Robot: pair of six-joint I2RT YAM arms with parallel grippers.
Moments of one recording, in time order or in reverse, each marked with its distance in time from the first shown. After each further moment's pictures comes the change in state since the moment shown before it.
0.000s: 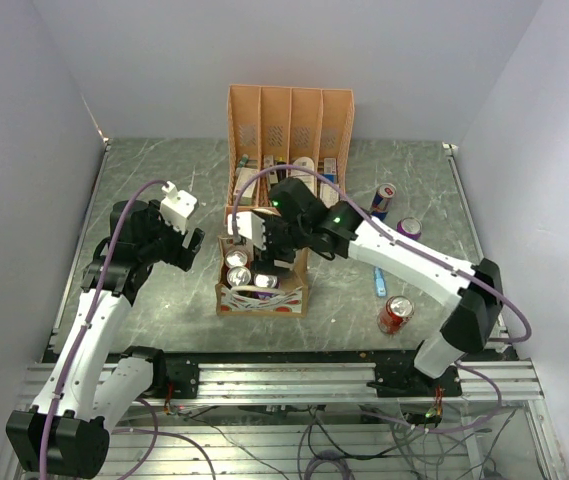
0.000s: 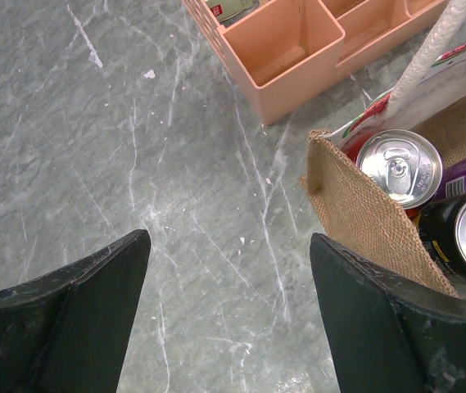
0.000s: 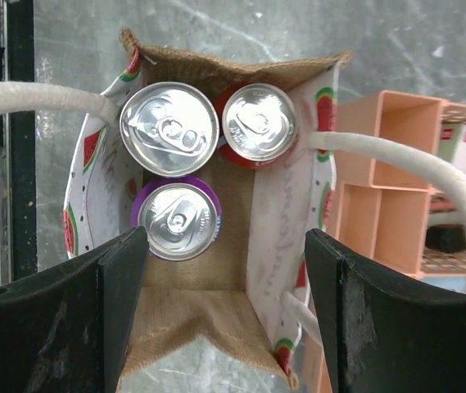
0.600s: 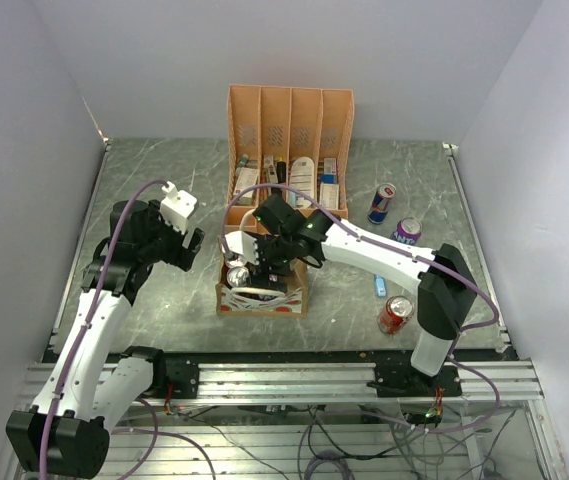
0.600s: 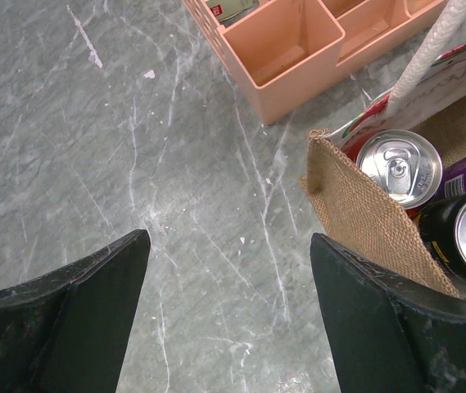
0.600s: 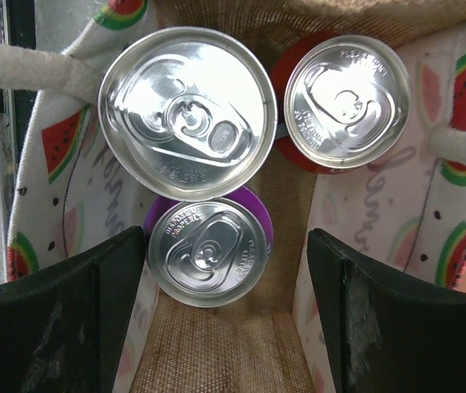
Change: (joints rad) left arm 0.000 0.000 0.000 0.000 0.000 0.000; right arm 0.000 0.135 -0.061 0.005 -0.037 -0.008
